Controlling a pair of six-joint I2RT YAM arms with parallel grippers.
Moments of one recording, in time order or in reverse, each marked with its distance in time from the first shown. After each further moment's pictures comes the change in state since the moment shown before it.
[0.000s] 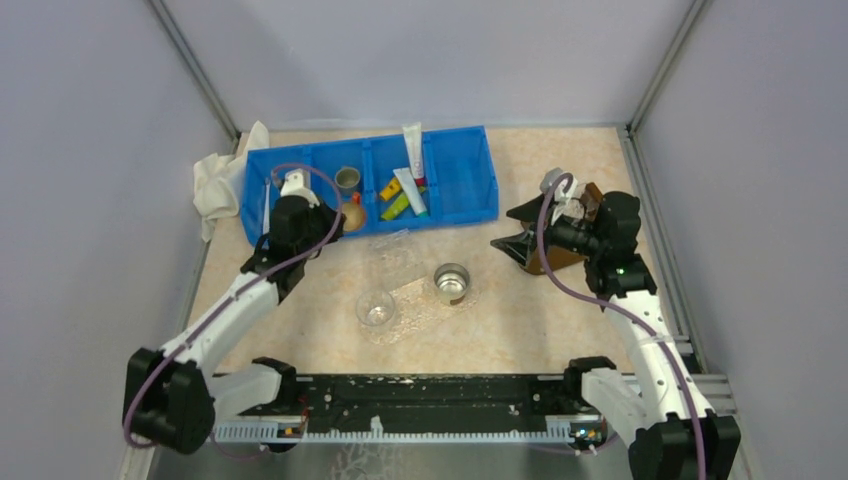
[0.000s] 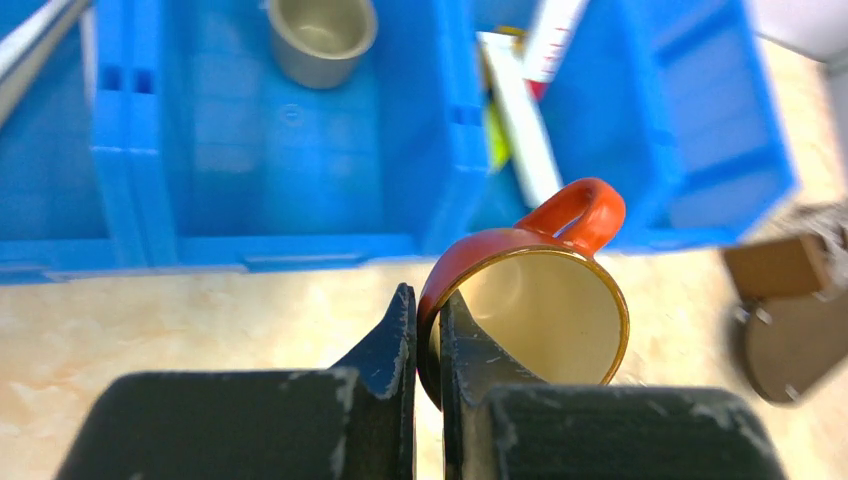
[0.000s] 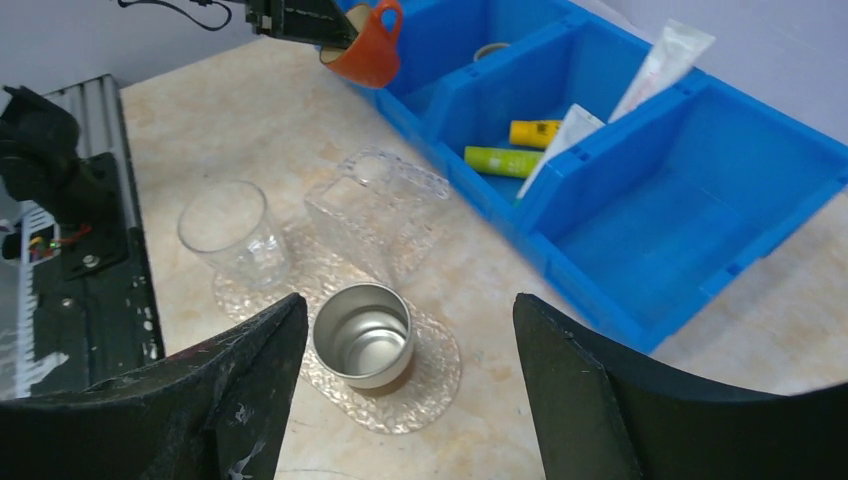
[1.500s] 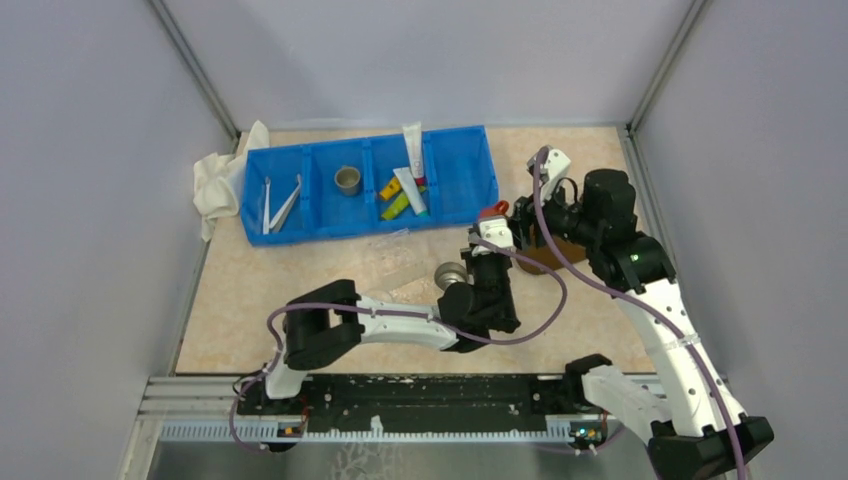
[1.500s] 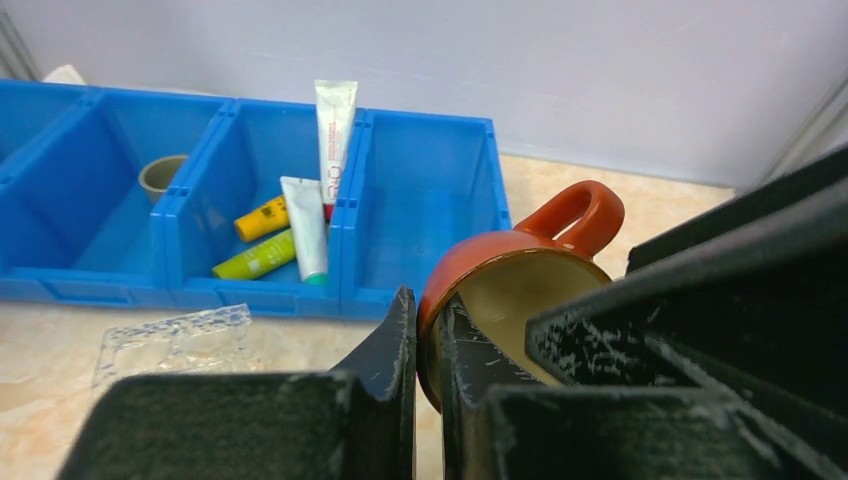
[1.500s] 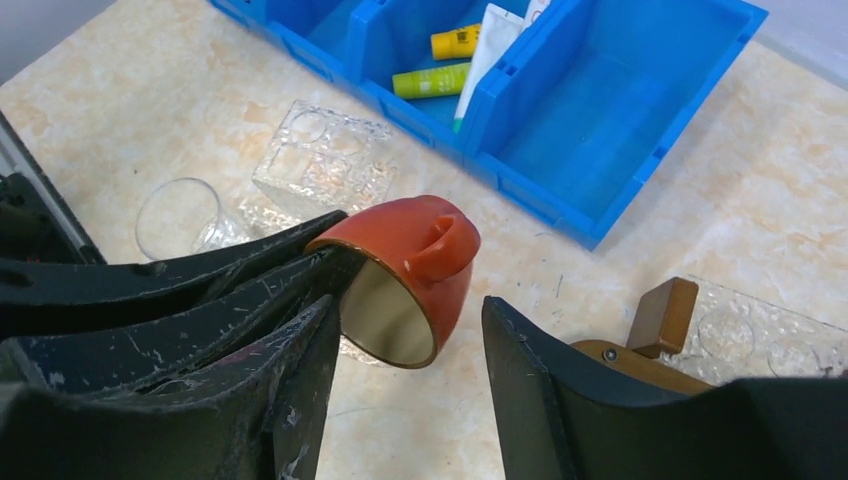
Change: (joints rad) left arm -1.077 0.850 0.653 1.387 -1.336 1.104; right arm 0.219 0.039 0.360 -0.533 0.465 0.007
